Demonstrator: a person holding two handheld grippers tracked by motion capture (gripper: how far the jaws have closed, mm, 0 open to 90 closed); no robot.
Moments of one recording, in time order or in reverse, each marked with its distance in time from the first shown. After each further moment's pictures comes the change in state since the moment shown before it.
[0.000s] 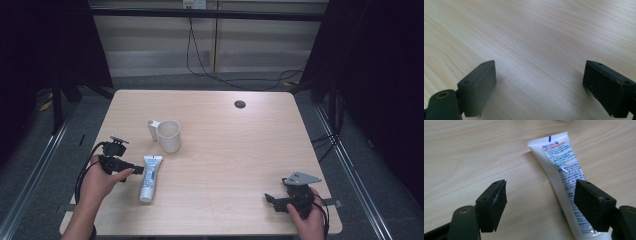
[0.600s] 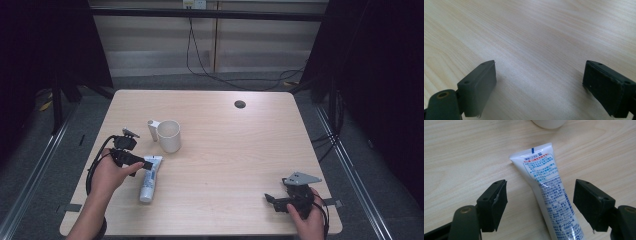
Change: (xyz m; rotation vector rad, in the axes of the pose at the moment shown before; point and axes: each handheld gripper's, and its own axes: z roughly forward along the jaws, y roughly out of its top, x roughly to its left) left arm -0.023 0.024 0.005 0.059 0.004 -0.006; right arm 0.000 0.000 0.000 0.000 0.000 0.000
